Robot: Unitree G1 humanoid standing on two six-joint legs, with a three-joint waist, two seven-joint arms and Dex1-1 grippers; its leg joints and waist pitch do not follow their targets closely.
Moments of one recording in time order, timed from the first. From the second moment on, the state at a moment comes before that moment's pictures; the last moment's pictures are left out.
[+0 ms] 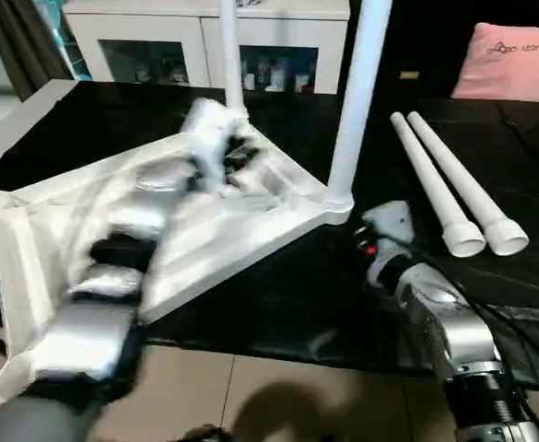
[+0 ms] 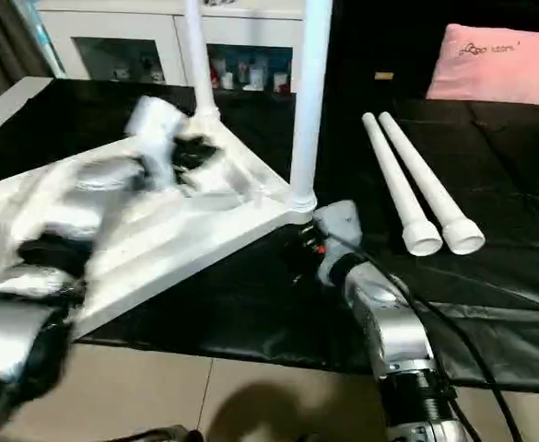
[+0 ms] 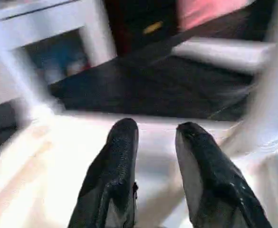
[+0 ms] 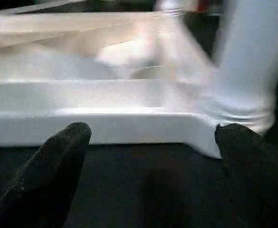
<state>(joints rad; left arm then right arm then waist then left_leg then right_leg) -0.88 0.34 0.03 0.77 -0.01 0.13 -0.64 -0.29 -0.20 0.07 0.18 0.14 0.28 0.54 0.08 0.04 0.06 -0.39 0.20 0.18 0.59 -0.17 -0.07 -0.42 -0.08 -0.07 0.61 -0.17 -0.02</state>
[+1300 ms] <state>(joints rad) -0.56 0.72 -0.11 0.64 0.17 0.38 -0.84 -0.48 -0.16 0.19 0.49 0.03 0.30 0.50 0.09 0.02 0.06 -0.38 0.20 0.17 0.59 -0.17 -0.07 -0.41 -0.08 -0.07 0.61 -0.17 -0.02</state>
